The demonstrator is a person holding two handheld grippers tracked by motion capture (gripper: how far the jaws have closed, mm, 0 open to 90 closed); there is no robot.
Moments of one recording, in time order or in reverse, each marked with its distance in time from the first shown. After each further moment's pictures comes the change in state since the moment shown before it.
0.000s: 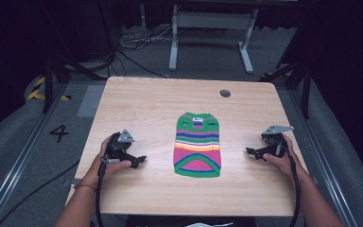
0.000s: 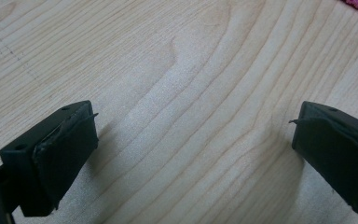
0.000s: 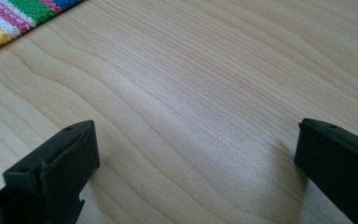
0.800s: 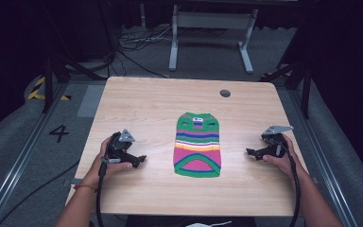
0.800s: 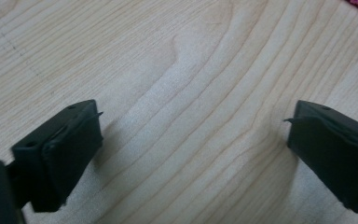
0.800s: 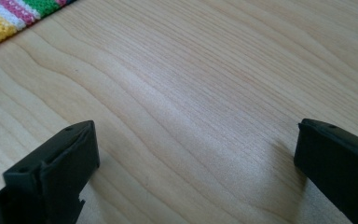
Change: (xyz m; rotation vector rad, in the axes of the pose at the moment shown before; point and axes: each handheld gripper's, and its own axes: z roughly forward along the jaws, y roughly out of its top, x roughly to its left) left arm -0.002 0.004 -0.002 0.016 0.000 -0.005; right arm 0.001 0.002 -0.002 0.032 0.011 -0.014
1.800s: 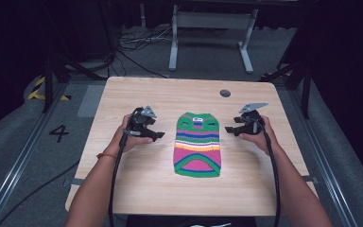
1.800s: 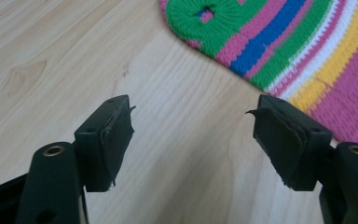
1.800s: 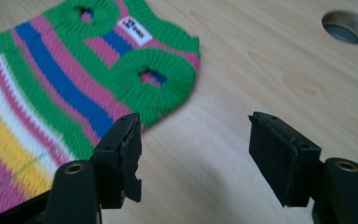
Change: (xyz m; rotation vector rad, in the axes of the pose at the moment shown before) left arm 0.014 0.107 0.040 -0.011 -0.091 0.116; right arm 0.023 0.101 0.038 -0.033 0.070 -0.078
